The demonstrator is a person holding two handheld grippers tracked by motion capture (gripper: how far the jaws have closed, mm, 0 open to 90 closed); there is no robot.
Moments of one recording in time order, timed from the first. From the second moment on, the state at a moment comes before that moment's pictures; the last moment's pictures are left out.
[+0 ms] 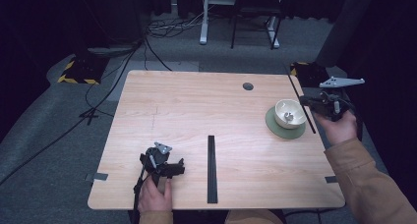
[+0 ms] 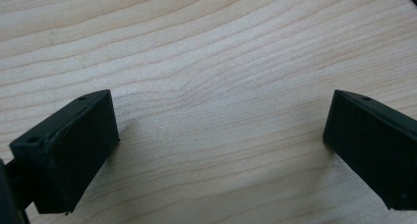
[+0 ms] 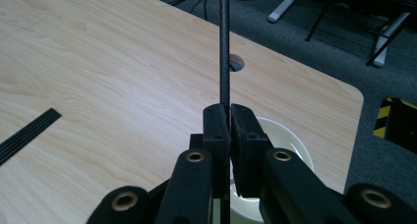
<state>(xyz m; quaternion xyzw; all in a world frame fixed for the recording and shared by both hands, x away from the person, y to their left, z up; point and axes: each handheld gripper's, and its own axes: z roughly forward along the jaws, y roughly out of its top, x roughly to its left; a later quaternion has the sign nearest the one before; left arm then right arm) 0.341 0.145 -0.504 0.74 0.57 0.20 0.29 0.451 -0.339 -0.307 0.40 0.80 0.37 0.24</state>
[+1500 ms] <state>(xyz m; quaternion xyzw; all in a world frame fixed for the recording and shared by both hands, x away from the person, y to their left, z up) 0.341 0.145 -0.504 0.74 0.57 0.20 0.29 0.542 -0.350 -0.395 0.44 0.83 0.24 0.23</state>
